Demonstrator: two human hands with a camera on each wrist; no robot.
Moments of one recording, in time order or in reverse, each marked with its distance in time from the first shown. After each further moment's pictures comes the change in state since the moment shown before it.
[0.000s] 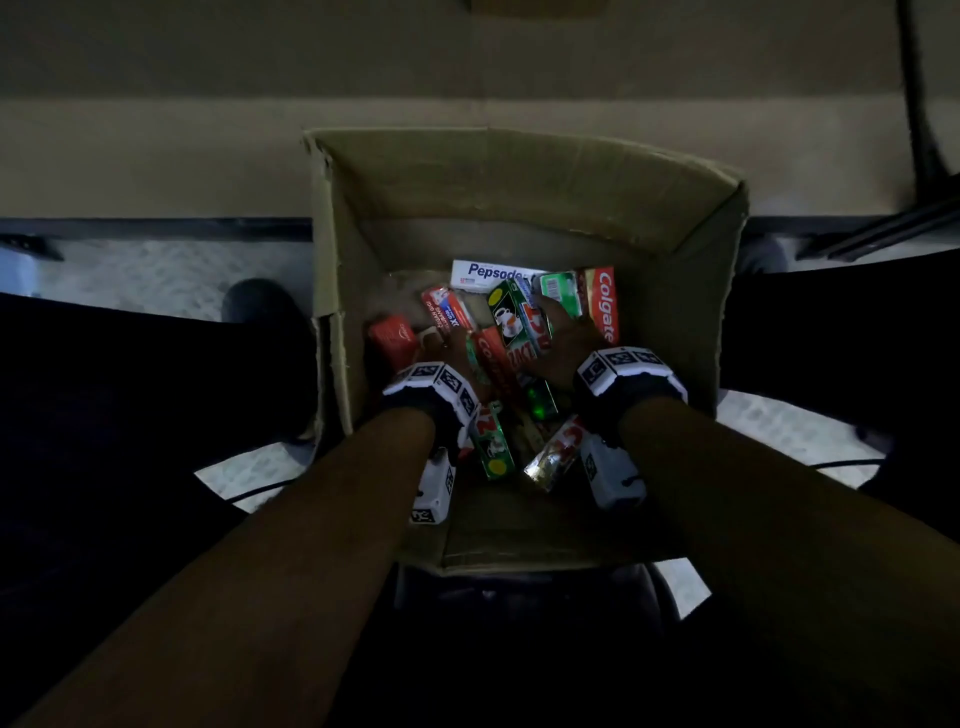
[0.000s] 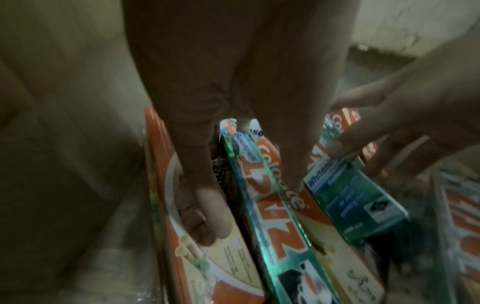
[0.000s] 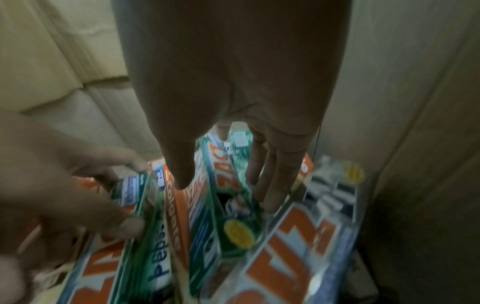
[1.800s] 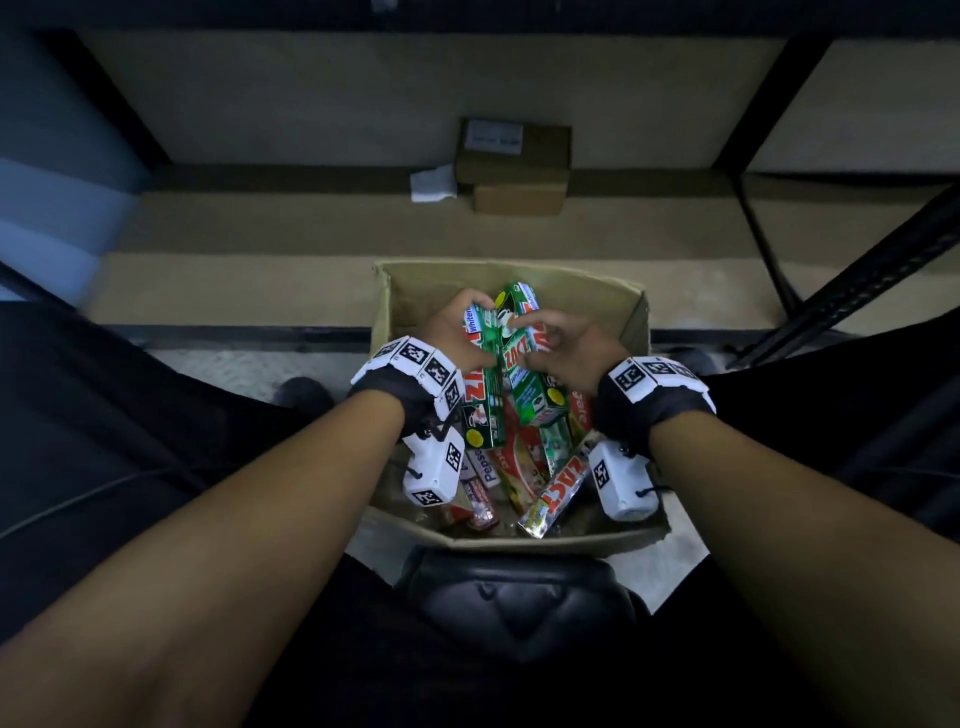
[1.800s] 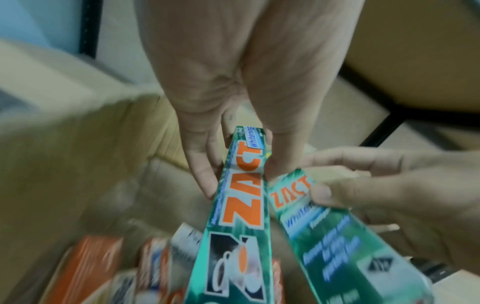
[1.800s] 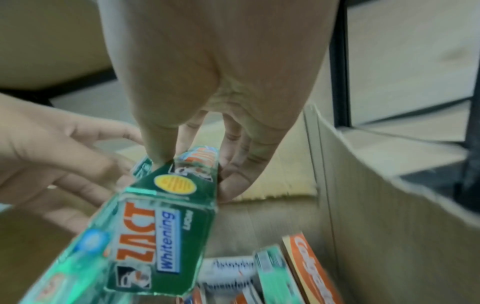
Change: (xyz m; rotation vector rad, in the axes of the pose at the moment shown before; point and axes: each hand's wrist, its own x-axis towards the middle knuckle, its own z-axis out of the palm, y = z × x) left_hand -0.116 0.040 -0.137 -0.361 0.290 0.512; right_hand -0.138 -0.058 -0.106 0.169 0.278 -0.462
